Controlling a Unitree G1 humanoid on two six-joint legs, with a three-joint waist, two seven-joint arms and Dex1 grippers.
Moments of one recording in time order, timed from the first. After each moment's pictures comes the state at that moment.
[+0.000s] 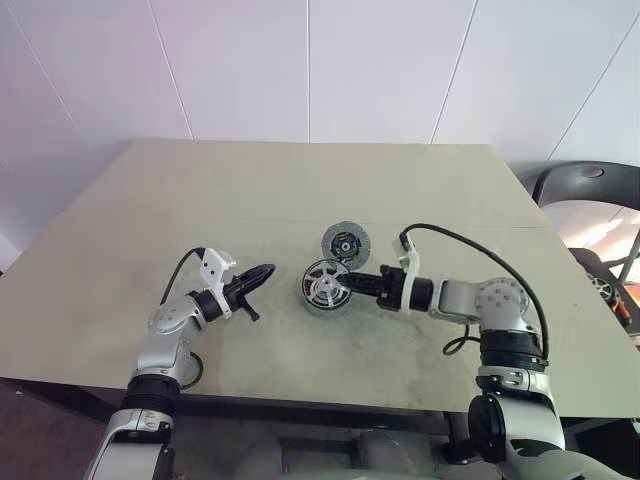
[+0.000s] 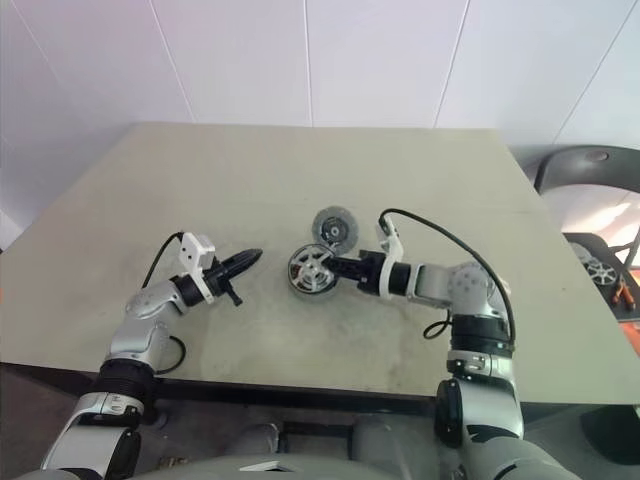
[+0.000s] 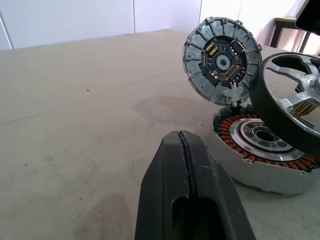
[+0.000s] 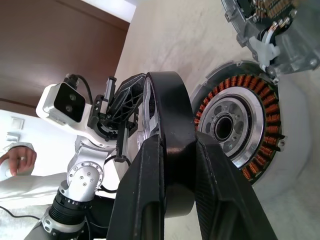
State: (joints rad) left arm -0.33 0.35 0.03 0.46 -0.33 -0.11 -0.92; right arm -0.56 -0.21 -0.30 0.24 0.87 1.41 0.45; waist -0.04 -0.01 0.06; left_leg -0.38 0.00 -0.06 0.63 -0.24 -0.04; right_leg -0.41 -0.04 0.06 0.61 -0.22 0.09
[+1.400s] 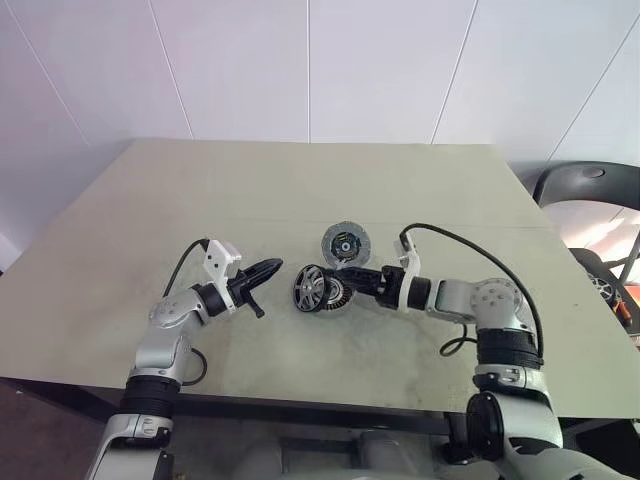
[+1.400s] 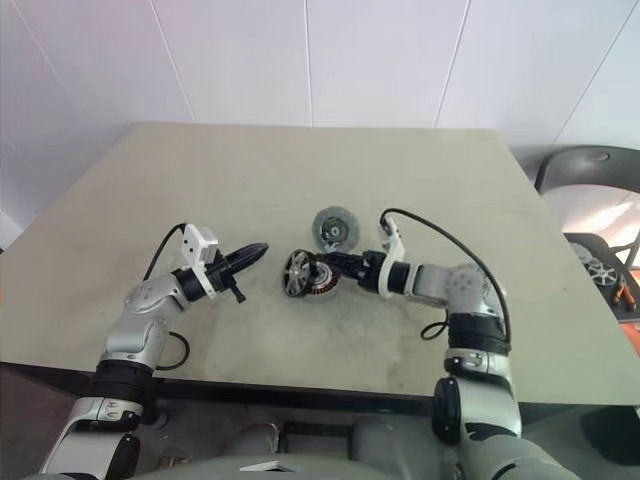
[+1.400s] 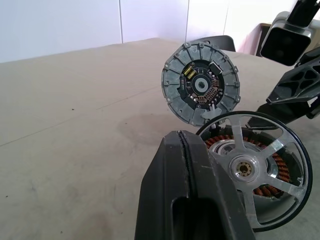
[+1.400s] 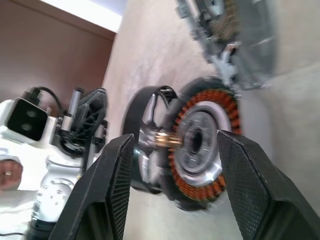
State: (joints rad) left arm -0.30 0.35 0.03 0.26 -0.34 0.04 -0.90; right arm -0.58 -0.25 -0.29 0.31 0.83 1.35 0.45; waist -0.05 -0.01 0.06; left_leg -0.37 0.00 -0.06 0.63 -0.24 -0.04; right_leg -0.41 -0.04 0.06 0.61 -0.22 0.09
